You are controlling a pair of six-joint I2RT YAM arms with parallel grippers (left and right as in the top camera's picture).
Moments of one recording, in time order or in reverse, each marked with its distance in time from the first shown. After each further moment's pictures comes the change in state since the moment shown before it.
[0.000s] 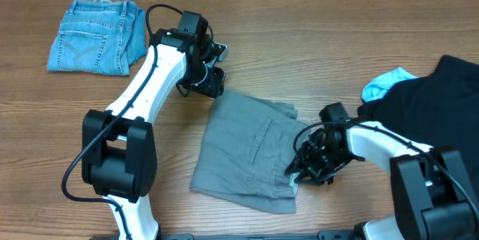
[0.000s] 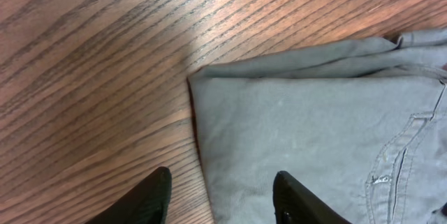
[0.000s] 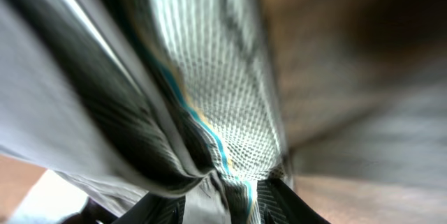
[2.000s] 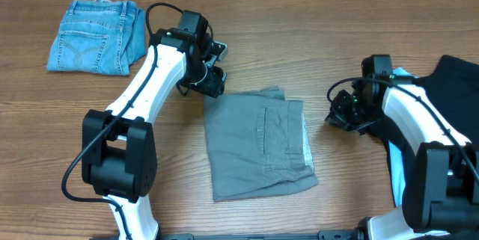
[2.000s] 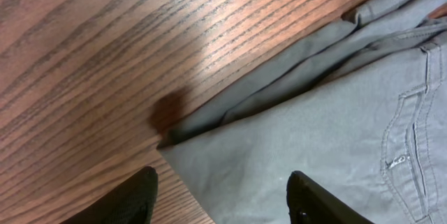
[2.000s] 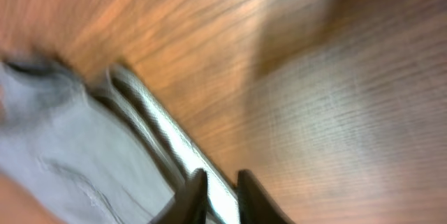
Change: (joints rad) left arm 0.000 0.000 0.000 0.015 -0.030 0.018; right arm -0.269 0.048 0.391 -0.142 0.318 -0.081
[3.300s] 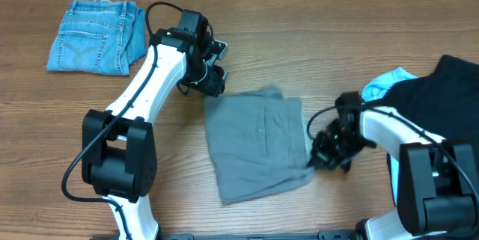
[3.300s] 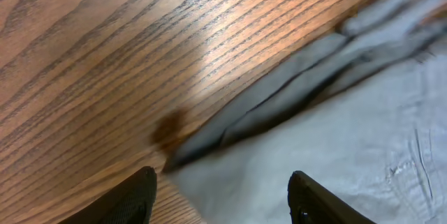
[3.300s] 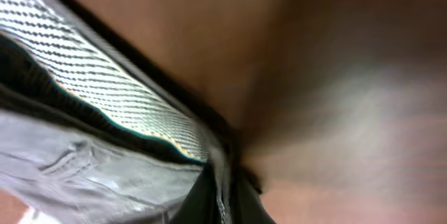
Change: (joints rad) left arm 0.000 0.000 0.000 0.019 0.000 0.000; right arm 0.125 -0.001 -0.240 -0.013 -0.102 0.004
